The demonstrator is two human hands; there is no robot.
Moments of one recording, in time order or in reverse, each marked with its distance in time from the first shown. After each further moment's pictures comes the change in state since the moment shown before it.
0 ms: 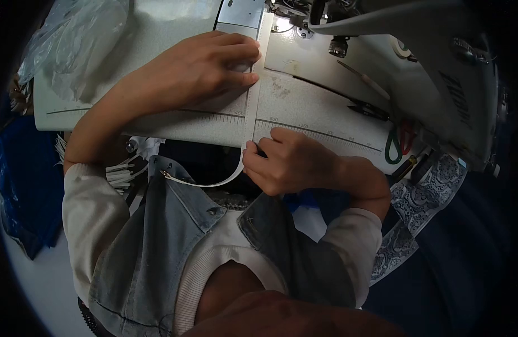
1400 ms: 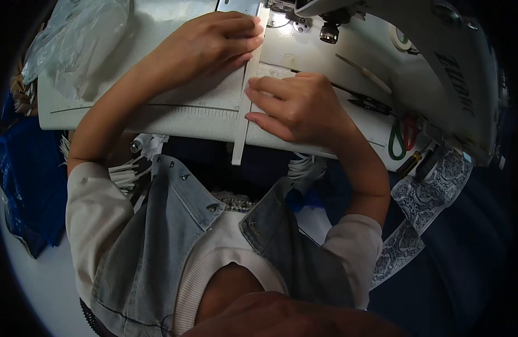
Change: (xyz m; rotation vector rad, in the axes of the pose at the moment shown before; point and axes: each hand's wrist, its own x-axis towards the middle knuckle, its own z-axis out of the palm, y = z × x) left_hand 0.007 -0.025 0.020 0.082 0.162 -0.047; right_hand -0.003 0.050 0.006 0.136 0.213 0.384
